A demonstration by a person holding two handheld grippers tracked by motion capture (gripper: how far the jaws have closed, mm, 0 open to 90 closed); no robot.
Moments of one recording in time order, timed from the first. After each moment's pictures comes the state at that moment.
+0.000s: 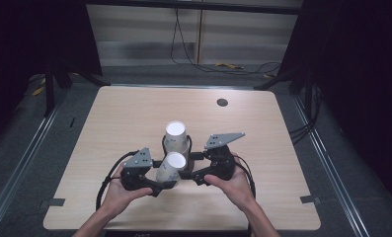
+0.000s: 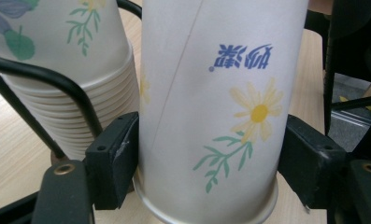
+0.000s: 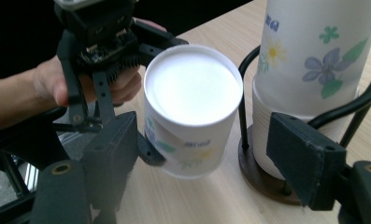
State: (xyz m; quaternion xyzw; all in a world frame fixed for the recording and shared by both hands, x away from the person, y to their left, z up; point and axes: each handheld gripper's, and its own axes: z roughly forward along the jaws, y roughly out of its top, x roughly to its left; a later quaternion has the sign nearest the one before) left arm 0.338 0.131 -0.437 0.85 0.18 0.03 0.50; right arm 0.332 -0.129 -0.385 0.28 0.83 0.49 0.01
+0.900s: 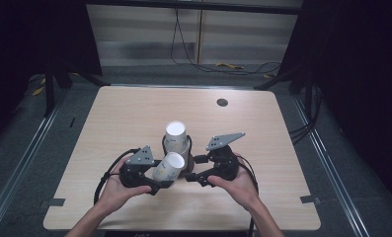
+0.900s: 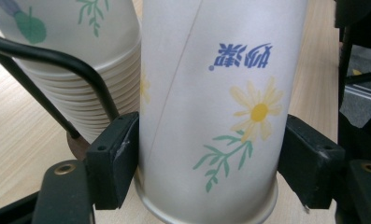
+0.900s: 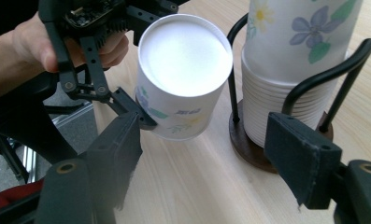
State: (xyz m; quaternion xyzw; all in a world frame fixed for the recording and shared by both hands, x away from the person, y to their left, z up) left arm 0.343 0.130 -0.430 0.87 0.17 0.04 0.45; right arm 0.334 -0.137 -0.388 0.29 0.85 0.45 0.00
